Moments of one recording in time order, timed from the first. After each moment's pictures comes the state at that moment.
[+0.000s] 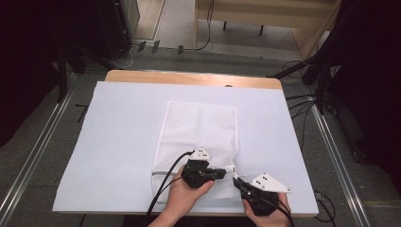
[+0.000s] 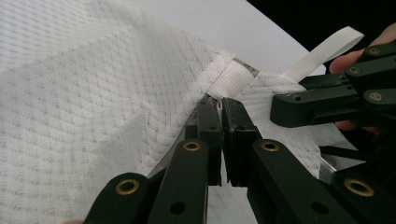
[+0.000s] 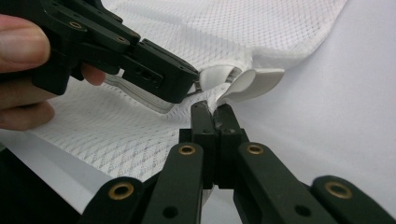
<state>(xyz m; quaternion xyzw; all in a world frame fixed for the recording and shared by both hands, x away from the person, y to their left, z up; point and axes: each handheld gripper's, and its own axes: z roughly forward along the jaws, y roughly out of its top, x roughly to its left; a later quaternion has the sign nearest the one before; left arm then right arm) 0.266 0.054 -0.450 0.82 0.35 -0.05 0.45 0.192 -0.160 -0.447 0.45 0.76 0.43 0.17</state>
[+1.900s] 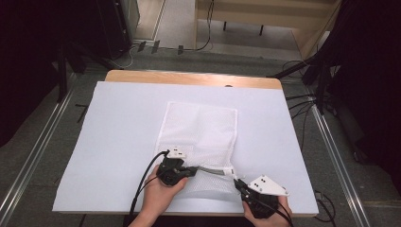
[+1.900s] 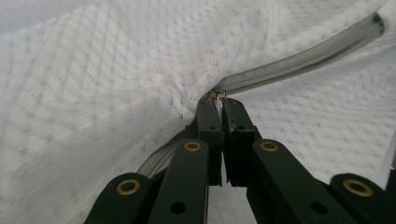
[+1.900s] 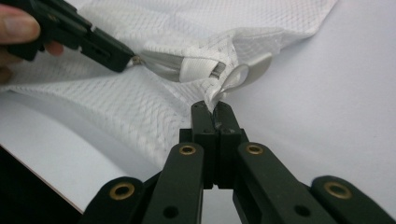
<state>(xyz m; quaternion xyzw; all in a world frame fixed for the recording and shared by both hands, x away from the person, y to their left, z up) 0.272 0.124 -0.466 0.82 0.42 0.01 0.38 0.186 -0.156 -0.444 0.45 0.77 0.41 0.20</state>
